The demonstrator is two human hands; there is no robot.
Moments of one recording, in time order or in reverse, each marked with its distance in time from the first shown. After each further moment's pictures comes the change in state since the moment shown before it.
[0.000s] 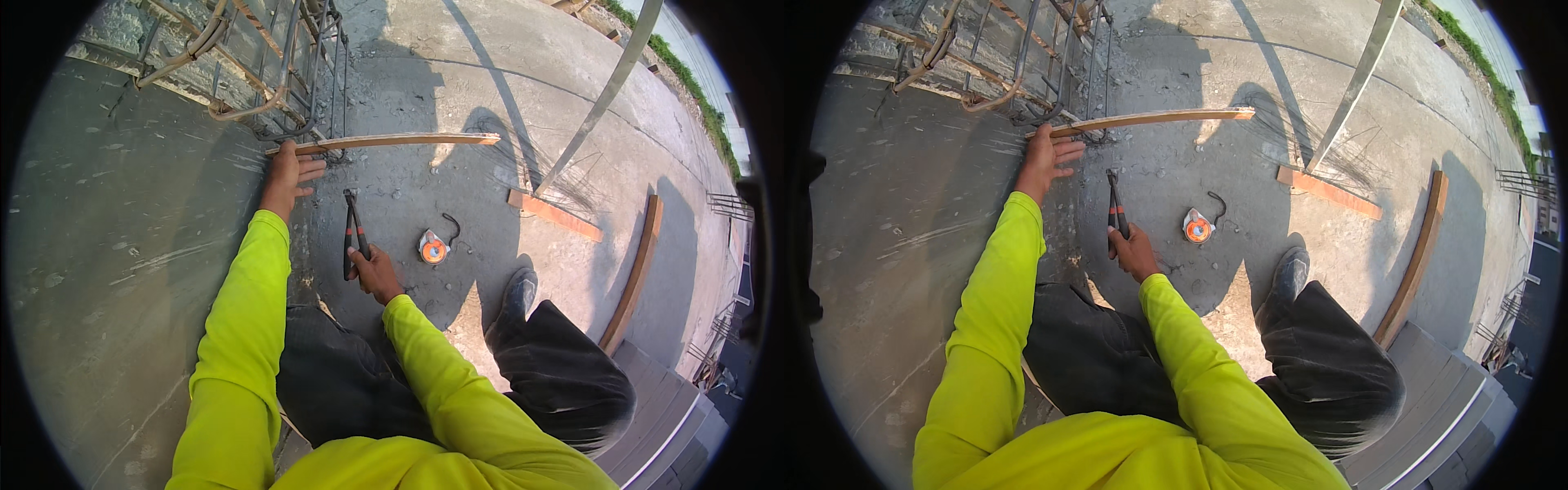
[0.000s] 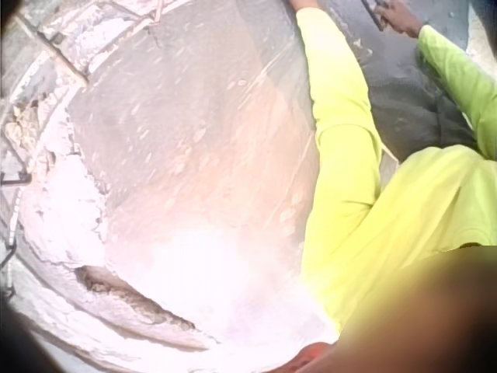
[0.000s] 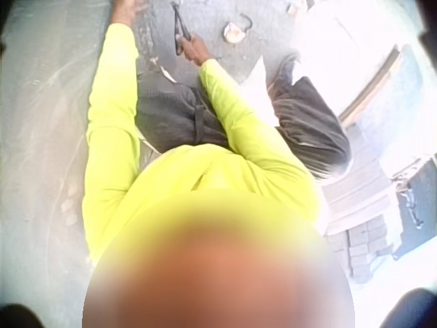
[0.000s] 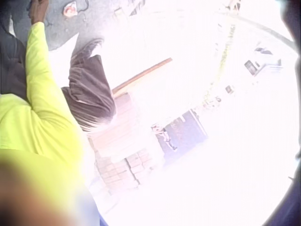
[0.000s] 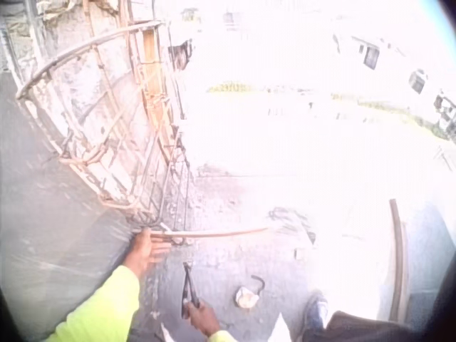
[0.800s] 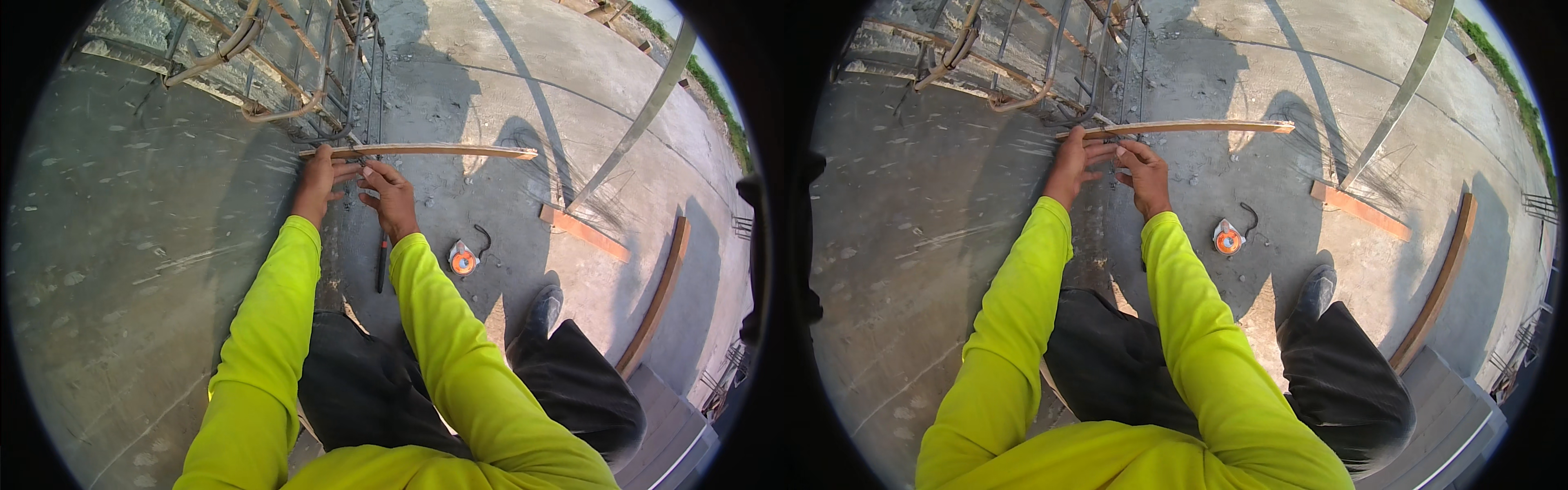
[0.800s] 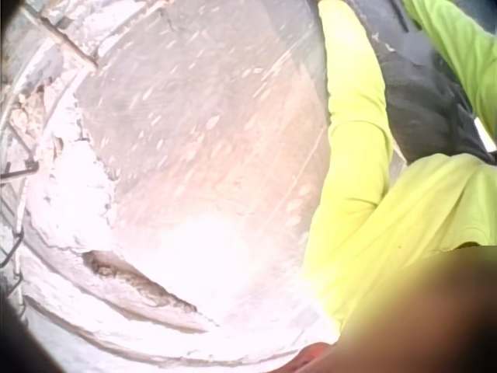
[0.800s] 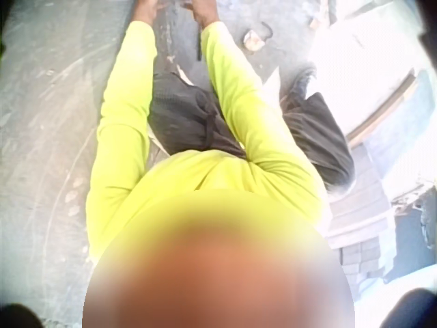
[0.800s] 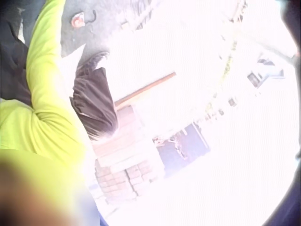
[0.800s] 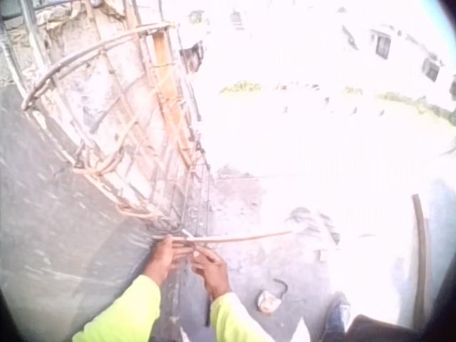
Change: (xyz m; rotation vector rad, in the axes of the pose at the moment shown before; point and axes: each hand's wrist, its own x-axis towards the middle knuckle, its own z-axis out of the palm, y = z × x) left_hand -0.010 0.000 0.002 -0.012 -0.027 0.024; right_hand 0.081 -0.119 0.031 0.536 -0.060 -0.322
